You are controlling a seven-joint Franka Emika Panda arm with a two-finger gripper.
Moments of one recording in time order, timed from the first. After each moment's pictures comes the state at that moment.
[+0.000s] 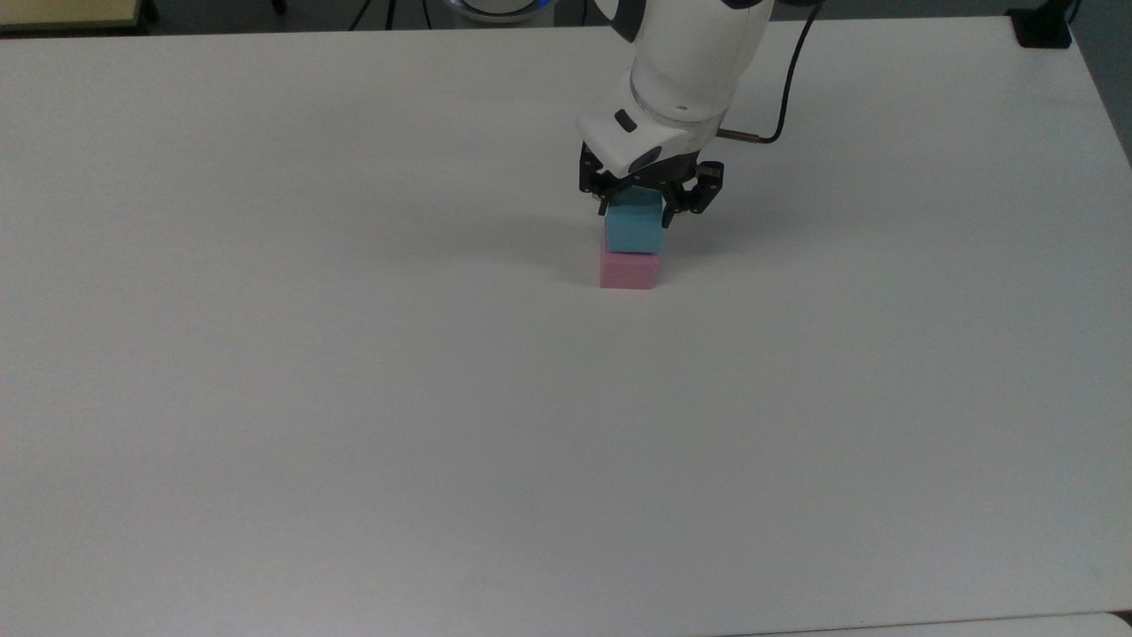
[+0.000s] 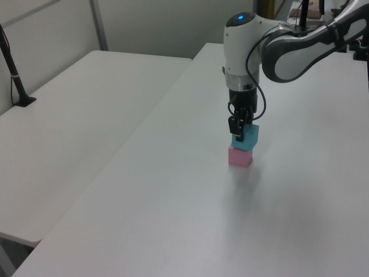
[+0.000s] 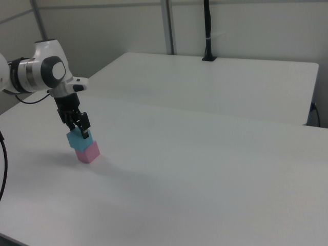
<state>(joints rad) 0.11 0.29 0.26 -1.76 -0.17 1.98 0.57</state>
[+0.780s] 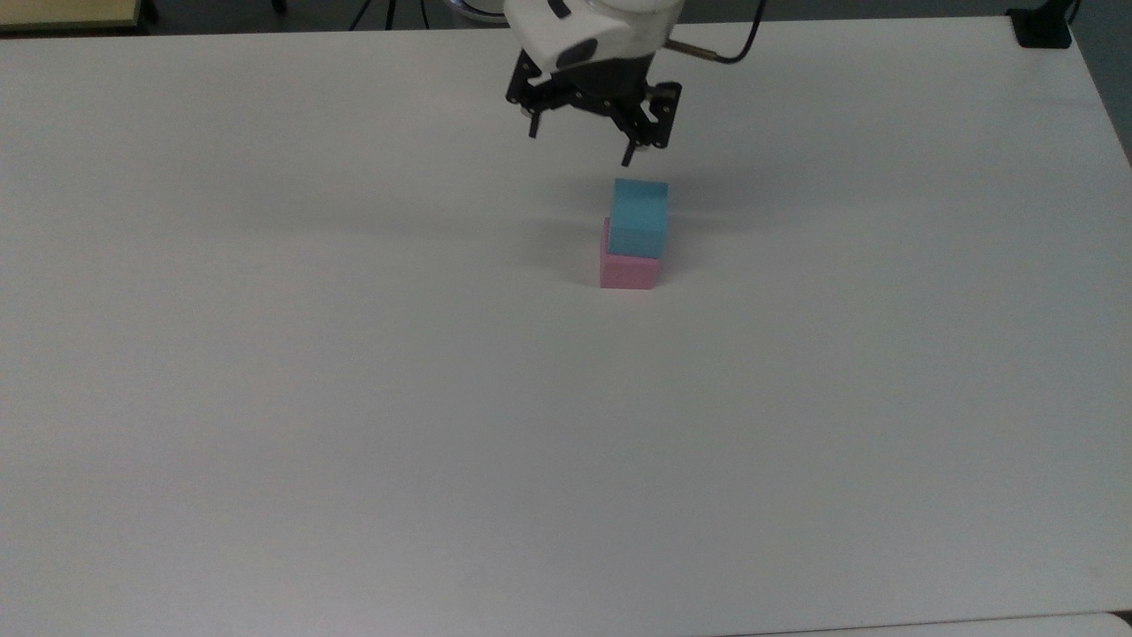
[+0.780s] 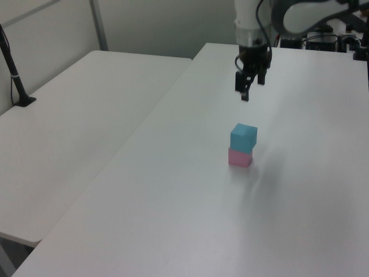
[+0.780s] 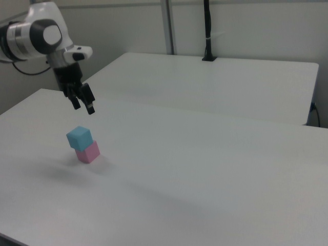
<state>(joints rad) 0.01 0.13 0.26 -1.68 -0.17 1.77 0.55</state>
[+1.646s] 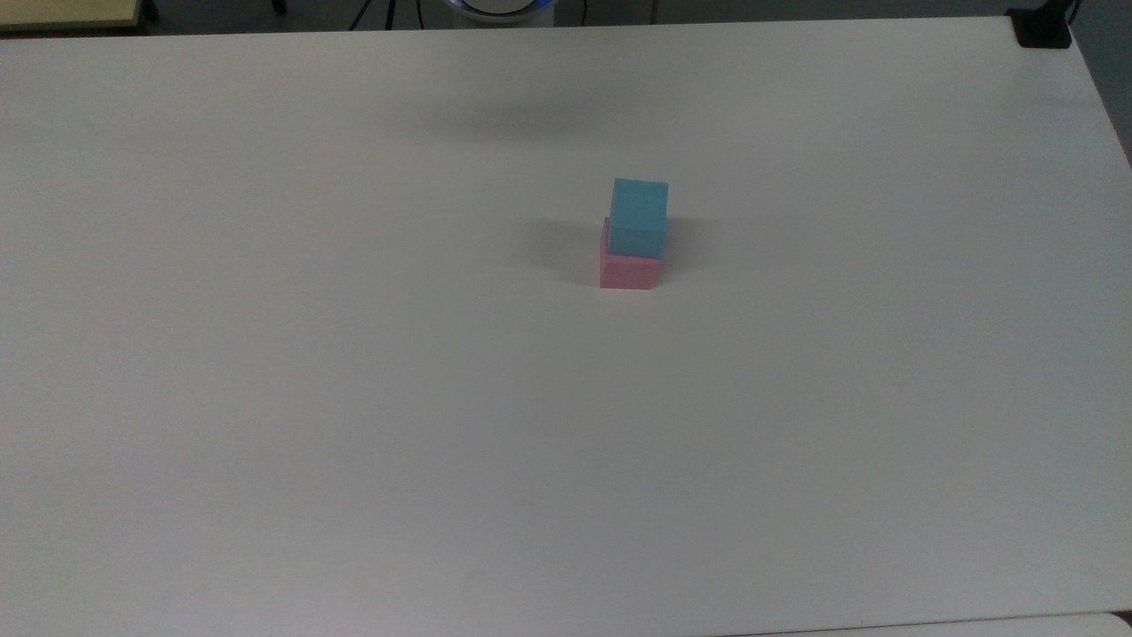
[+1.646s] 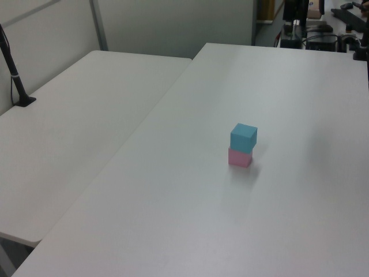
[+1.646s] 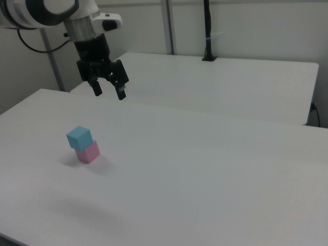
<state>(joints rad) -0.10 -0.11 0.01 -1.68 -0.11 1.61 0.00</state>
